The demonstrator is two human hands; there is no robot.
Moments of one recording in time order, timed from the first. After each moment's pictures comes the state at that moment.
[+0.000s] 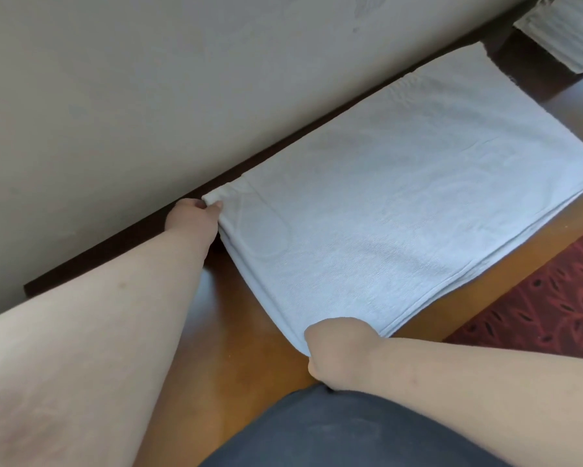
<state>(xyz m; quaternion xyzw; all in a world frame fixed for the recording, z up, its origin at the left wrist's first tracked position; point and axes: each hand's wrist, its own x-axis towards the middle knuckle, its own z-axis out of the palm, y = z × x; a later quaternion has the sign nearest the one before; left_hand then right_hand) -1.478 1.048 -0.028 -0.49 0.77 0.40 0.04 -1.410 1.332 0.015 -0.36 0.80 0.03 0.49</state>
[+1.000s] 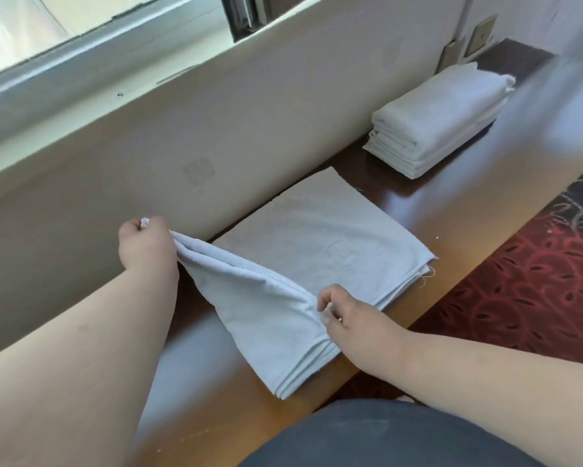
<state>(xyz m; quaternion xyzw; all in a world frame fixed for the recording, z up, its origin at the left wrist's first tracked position) -1.639 1.268 0.149 -0.54 0.67 0.46 -0.25 -1.612 1.609 0.118 -0.19 0.82 -0.41 0.35</state>
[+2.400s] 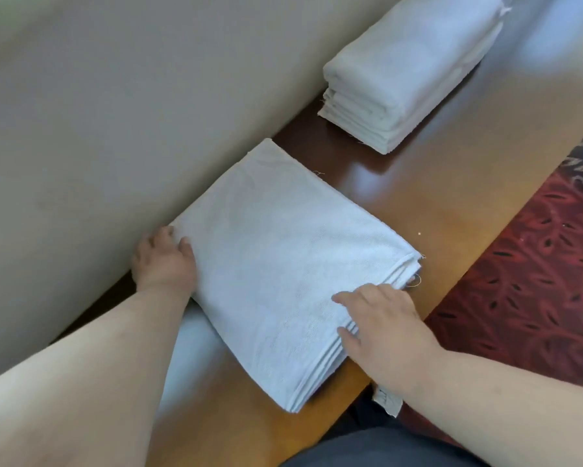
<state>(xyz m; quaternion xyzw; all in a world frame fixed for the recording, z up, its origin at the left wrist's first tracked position) -1.753 1.314 0.012 -0.36 0.92 0.14 0.03 -1.696 1.668 0.042 -0.20 0.94 -0.20 0.19</state>
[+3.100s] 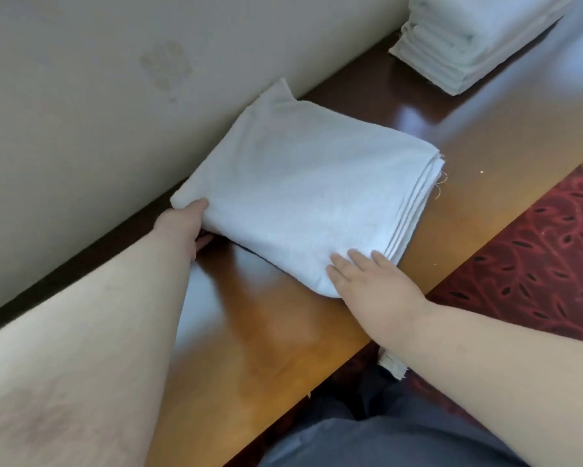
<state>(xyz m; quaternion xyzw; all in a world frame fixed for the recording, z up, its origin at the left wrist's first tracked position) -1.648 1.246 -0.003 -0.56 0.58 0.59 -0.01 -1.614 1.579 0.021 -0.41 0.86 0.13 0.27</state>
